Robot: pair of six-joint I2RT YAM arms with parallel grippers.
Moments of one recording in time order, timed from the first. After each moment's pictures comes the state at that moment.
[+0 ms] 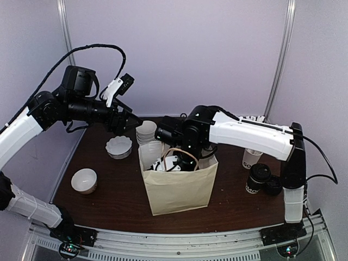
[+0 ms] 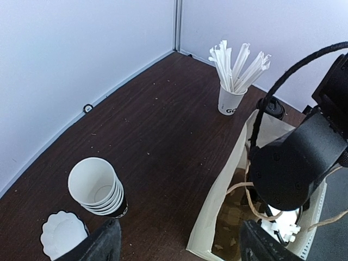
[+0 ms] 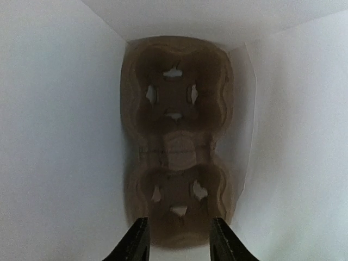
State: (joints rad) left arm -0.74 1.25 1.48 -0.73 0.22 0.07; right arm 1.11 2.04 2.02 -1.36 -0.05 -0.63
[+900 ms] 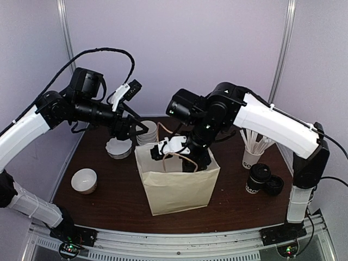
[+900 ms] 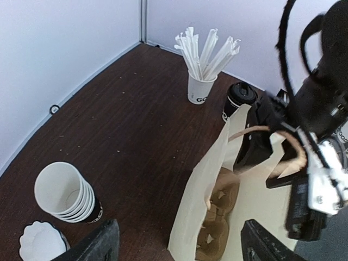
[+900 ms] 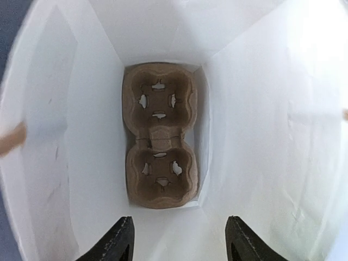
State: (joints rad) left arm -0.73 1.28 1.47 -0.74 0.36 0.11; right arm 1.12 1.93 2.13 -1.43 -0.02 -0.63
